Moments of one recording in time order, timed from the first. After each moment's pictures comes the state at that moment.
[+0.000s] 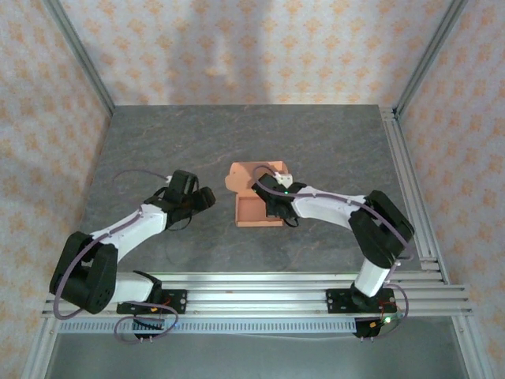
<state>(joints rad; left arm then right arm) -0.27 1.32 0.64 -0.25 0.00 -0.81 0.81 1.67 1.04 -0.55 0.36 0.72</state>
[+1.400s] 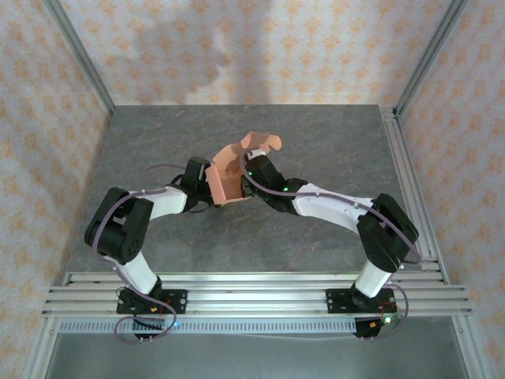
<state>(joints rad) -0.33 1.69 0.79 0.12 0.49 -1.02 0.85 1.69 1.15 -0.15 0.21 0.46</state>
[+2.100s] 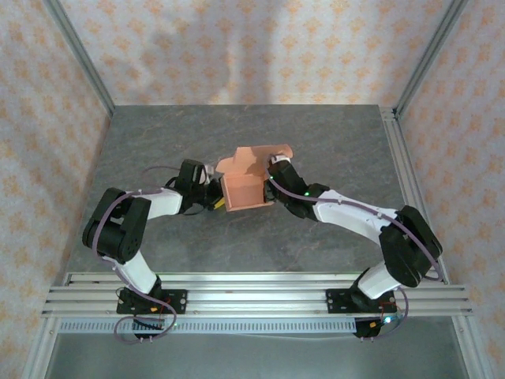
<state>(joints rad) -0.26 1.69 0.73 0.14 0.52 -0.93 0.75 1.51 0.96 -0.23 0.22 0.49</state>
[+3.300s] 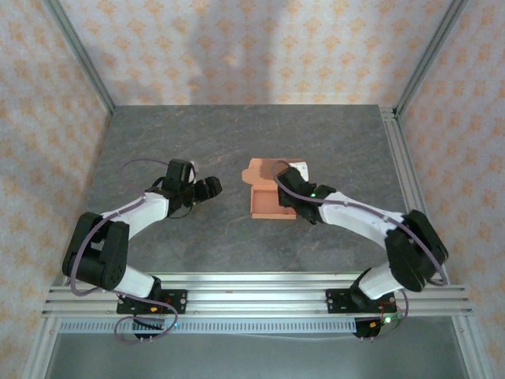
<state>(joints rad) -0.22 1.45 0.73 -0.12 0.24 -0.61 0.70 1.41 0.90 -0.42 0.39 0.43</state>
